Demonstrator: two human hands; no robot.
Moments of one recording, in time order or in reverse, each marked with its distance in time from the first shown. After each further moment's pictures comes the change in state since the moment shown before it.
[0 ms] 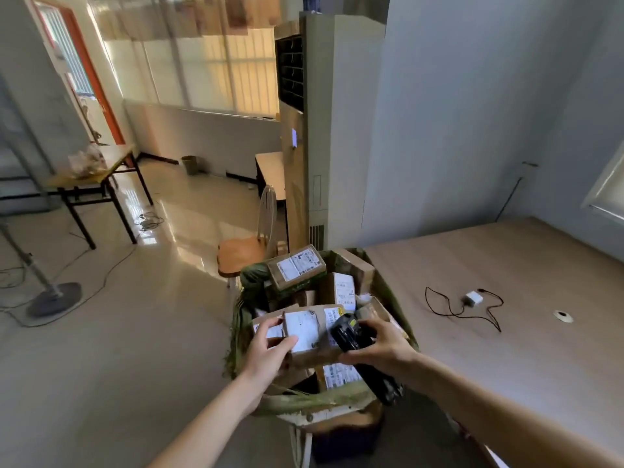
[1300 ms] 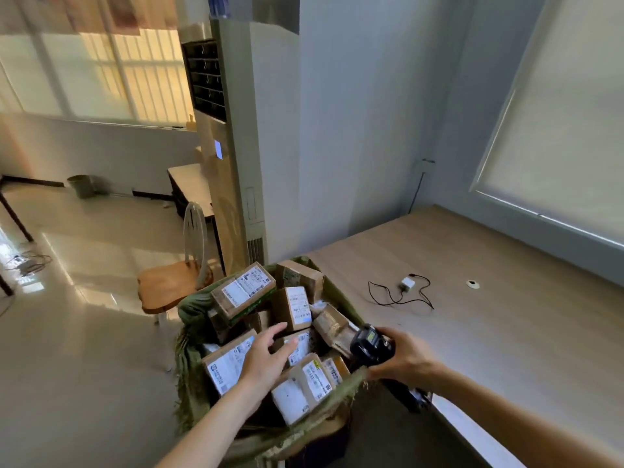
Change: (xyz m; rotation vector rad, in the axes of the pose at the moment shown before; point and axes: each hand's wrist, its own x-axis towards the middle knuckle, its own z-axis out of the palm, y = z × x) left_hand 0.057 0.024 0.032 0.279 -0.259 0.225; right_hand -0.033 0.028 -0.034 -0.219 0.255 0.176
